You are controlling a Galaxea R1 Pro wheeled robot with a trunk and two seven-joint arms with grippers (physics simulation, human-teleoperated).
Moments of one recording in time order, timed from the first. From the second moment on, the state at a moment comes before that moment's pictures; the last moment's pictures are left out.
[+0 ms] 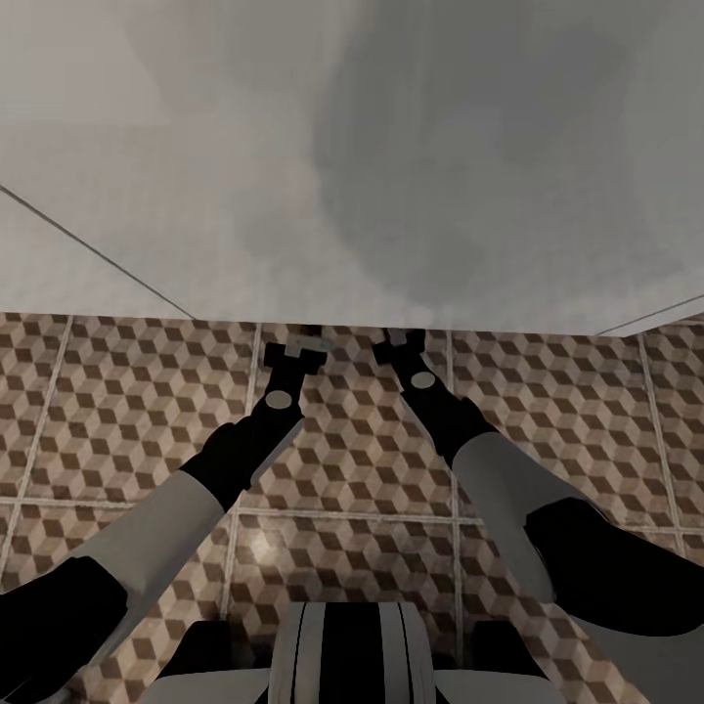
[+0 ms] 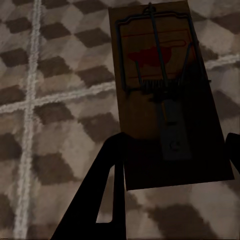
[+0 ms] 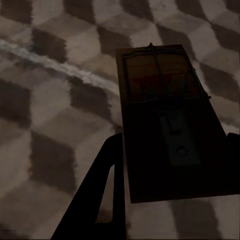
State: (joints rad) left arm -1.06 -0.02 -0.64 -0.89 0.20 0.12 0.48; right arm -1.22 0.17 0.27 -0.46 0.16 -0.10 -0.13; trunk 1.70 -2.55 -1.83
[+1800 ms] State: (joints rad) left arm -1.06 -0.03 -0.64 -0.87 0.20 0.12 0.49; right arm -1.22 0.17 0.27 -0.43 0.16 -0.10 -0.13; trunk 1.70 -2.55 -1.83
